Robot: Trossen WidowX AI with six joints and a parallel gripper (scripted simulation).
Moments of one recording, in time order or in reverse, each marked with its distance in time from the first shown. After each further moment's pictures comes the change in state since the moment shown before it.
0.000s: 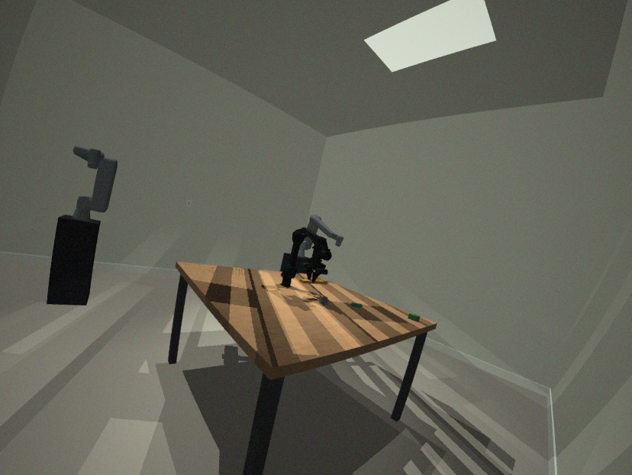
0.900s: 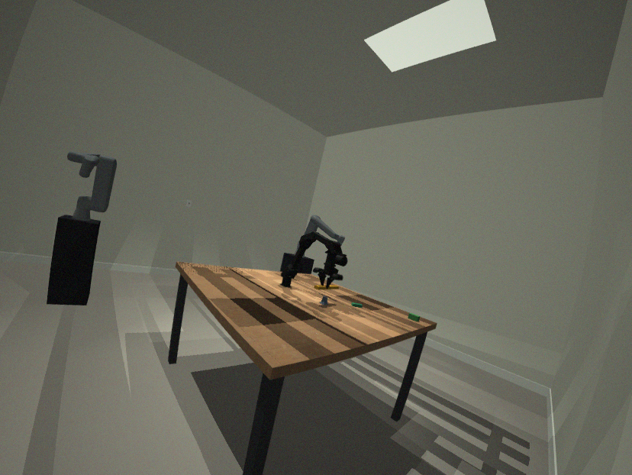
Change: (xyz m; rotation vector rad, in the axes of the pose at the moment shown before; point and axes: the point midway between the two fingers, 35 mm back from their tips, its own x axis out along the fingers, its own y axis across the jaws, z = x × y) arm 0.006 -0.092 0.028 -0.114 -0.002 -0.005
